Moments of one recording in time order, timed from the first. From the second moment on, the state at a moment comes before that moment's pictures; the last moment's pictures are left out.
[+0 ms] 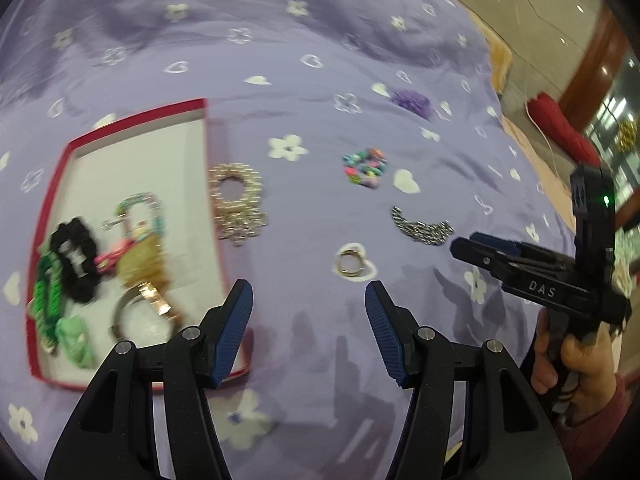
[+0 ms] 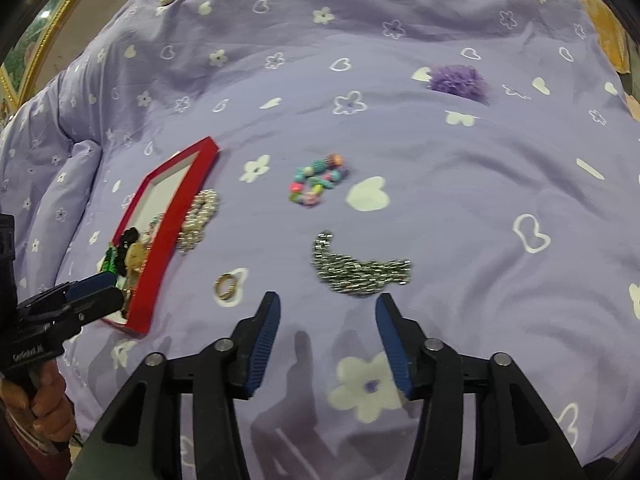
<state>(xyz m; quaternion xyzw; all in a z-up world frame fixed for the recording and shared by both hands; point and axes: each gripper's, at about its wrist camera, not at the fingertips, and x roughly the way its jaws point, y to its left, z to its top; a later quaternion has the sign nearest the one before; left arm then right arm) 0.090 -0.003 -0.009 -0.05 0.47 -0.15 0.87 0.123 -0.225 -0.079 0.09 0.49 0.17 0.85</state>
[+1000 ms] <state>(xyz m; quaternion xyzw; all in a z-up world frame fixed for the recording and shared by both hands) 0.135 -0.055 -0.063 0.01 0.50 -0.16 0.85 0.155 -0.205 -0.113 0.00 0.49 0.17 0.85</state>
